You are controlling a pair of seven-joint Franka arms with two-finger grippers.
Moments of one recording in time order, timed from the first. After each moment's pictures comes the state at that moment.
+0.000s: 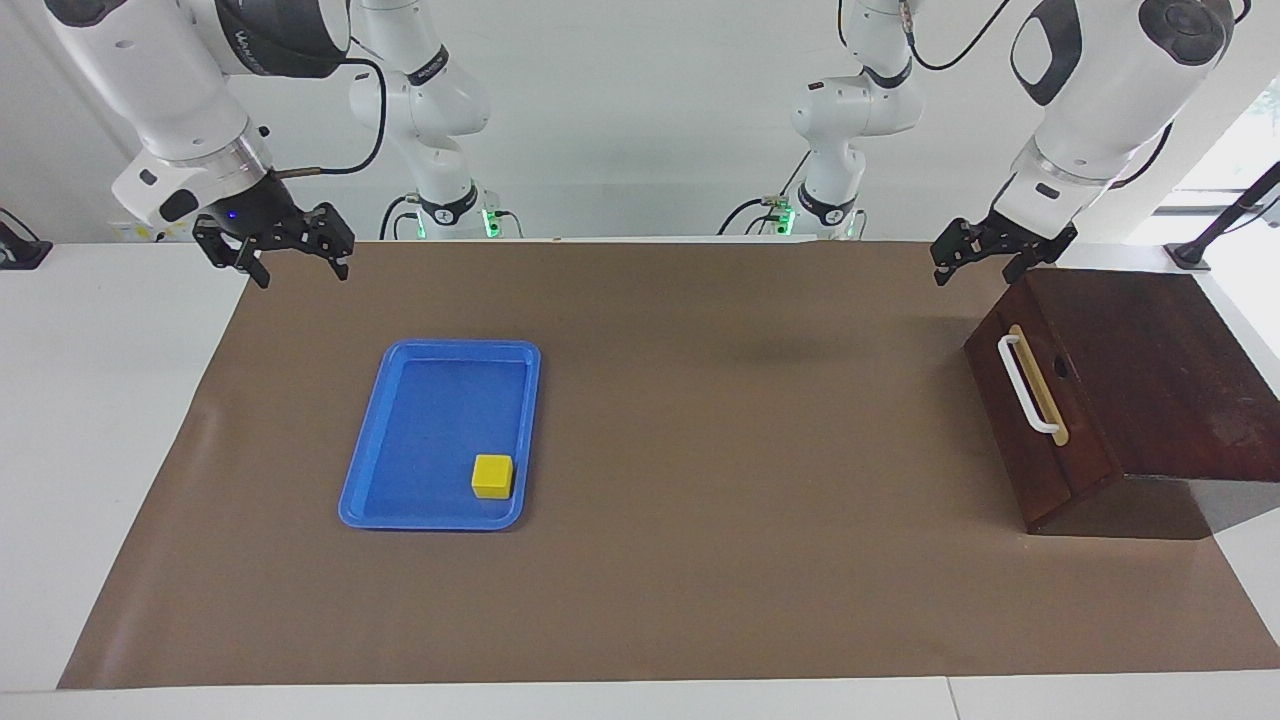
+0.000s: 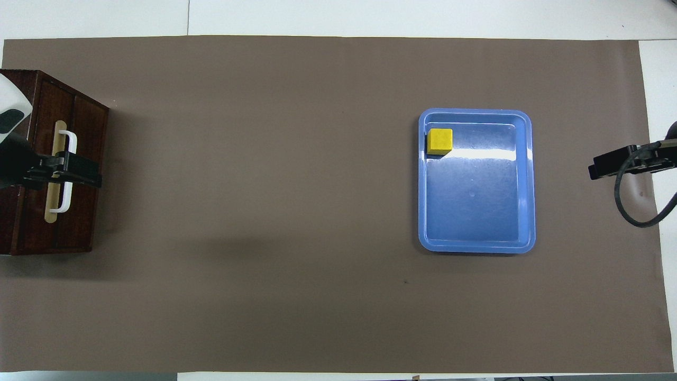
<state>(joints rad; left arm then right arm) 0.02 -0.04 -0.11 -1.68 -0.01 1.56 -0.04 -0.09 -0.02 0.04 -1.63 0.02 1.55 -0.13</state>
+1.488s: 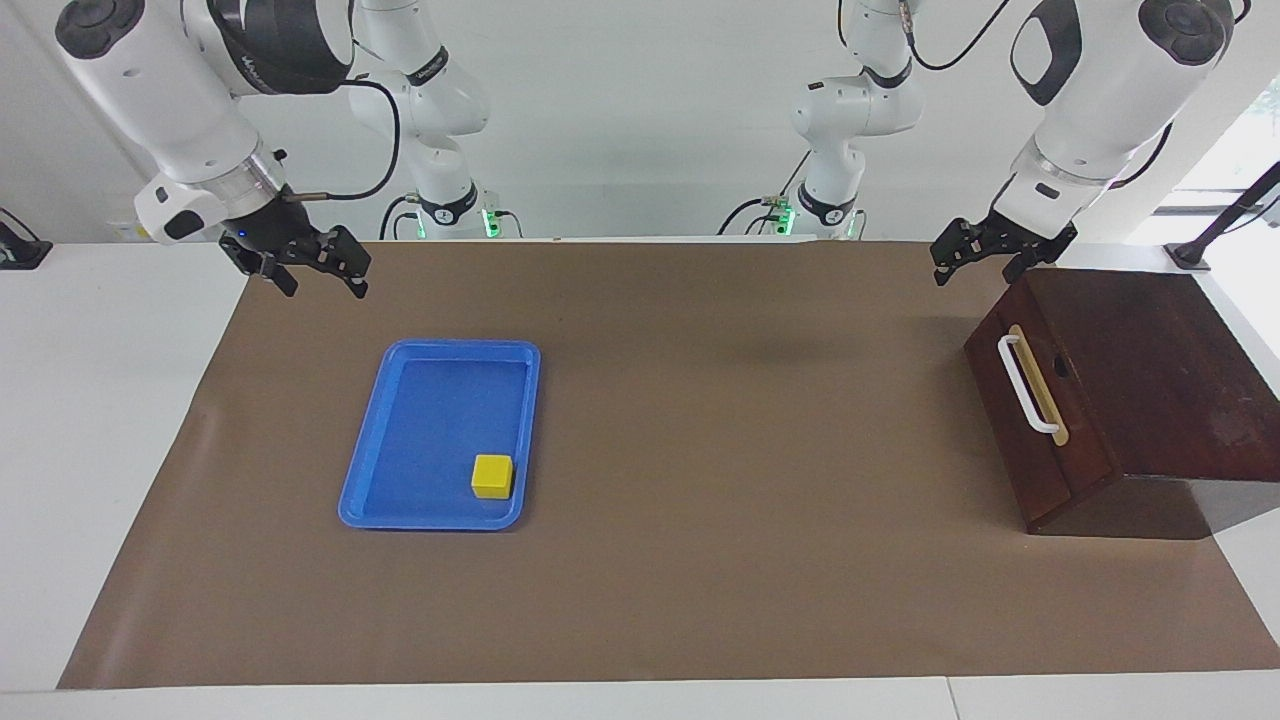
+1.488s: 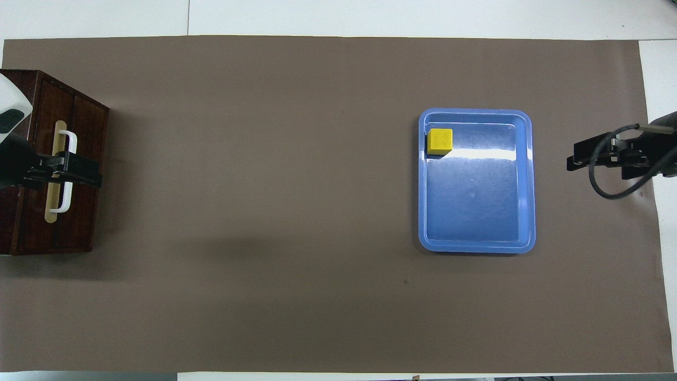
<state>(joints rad) 0.02 -0.04 -0.11 -1.68 -0.01 1.56 -0.04 -0.08 0.01 0.04 -1.68 0.13 1.63 0.19</state>
